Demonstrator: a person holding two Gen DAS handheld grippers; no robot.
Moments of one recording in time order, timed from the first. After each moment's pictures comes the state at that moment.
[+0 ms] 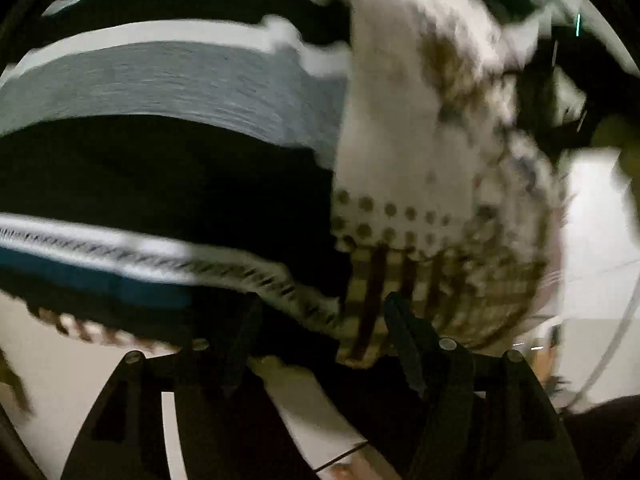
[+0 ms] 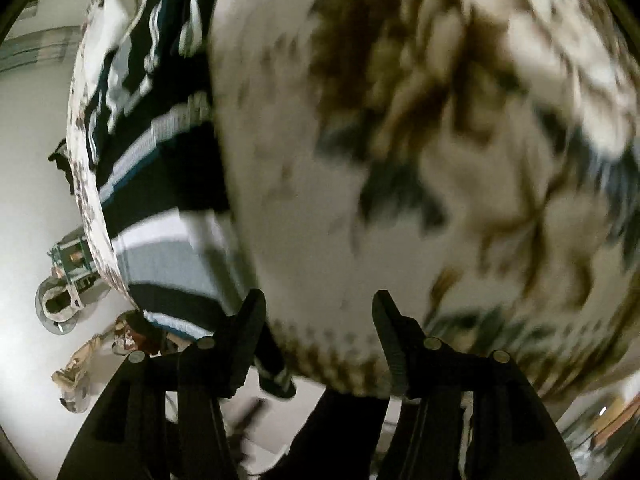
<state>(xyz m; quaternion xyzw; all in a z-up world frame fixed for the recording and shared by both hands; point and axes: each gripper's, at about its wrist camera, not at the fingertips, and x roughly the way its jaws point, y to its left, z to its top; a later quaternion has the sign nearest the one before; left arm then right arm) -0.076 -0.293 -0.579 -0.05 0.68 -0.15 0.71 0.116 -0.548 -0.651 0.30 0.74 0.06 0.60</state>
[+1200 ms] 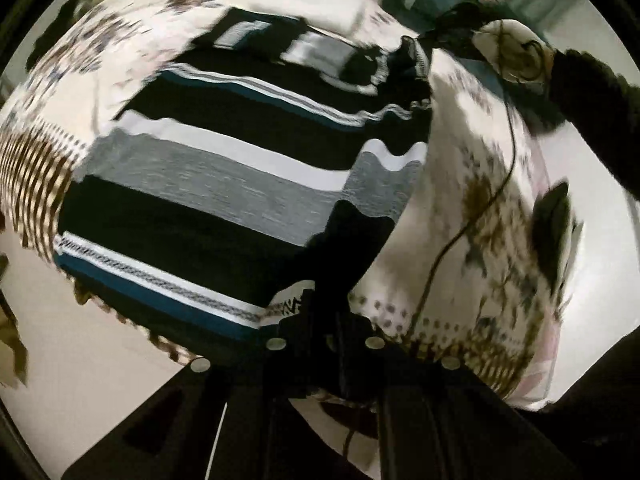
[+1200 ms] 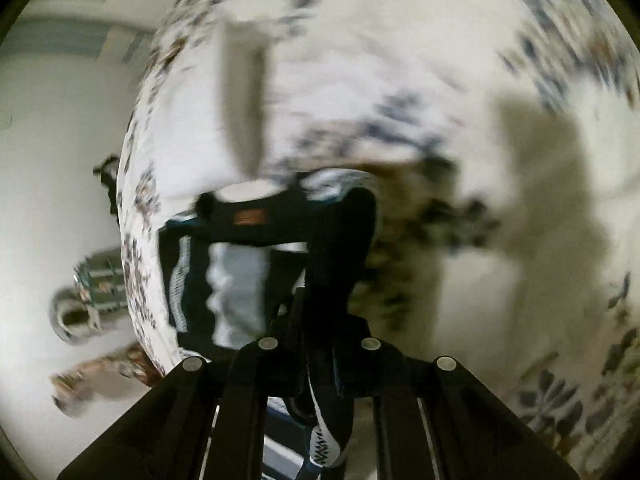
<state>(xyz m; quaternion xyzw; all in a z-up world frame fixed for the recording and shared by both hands) -0.057 -0.152 -0.453 -0.15 0.58 -0.06 0.80 0.503 -0.426 -0.570 0.24 0.66 0.14 0.70</state>
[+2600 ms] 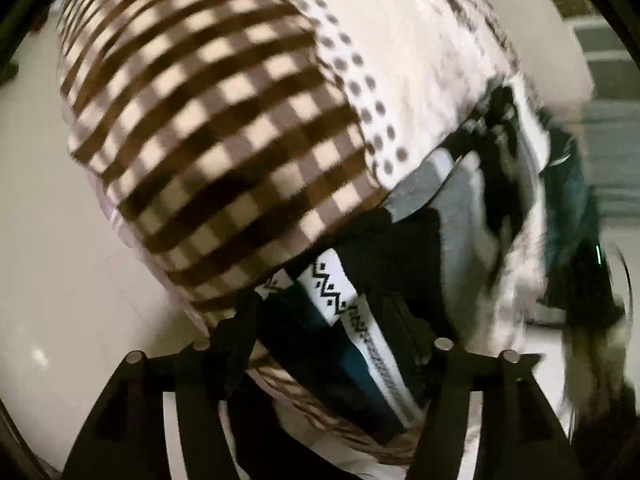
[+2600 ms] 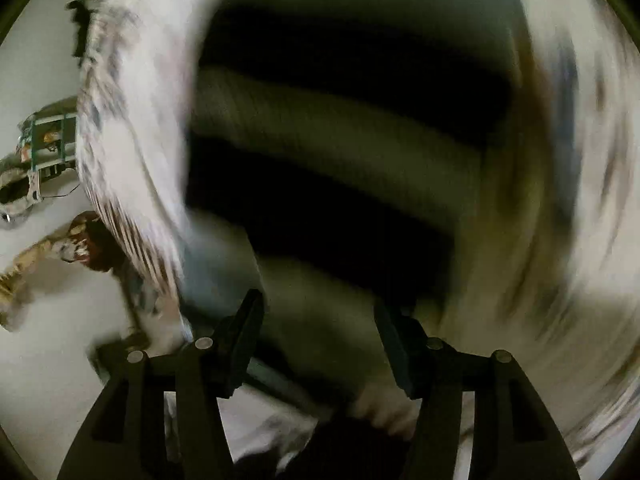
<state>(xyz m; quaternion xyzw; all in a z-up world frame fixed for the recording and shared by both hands) -0.018 0.167 -0.587 -0.39 0.58 0.05 0.71 0.217 -0.083 -0.667 0.16 0.83 0.16 0.52</state>
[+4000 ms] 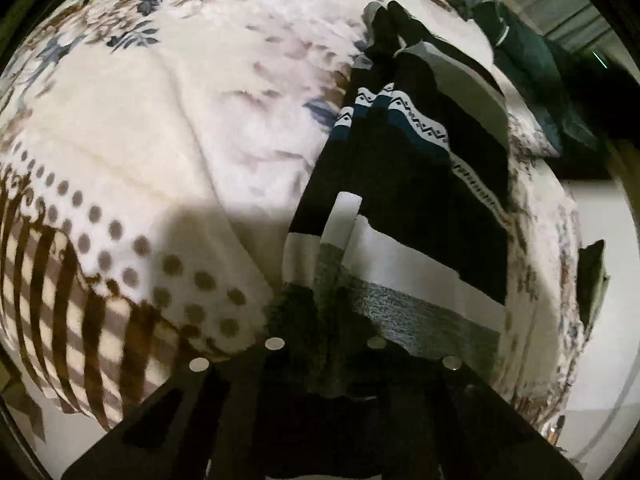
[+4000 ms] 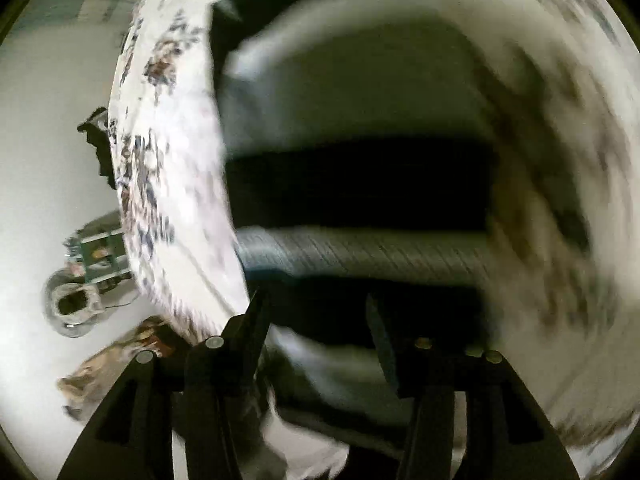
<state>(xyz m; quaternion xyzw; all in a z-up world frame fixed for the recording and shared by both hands) 0.114 0.108 -0.572 -0.16 0.59 -0.09 0.79 0.375 -0.085 -0.622 0.26 0.72 0.11 0.64</state>
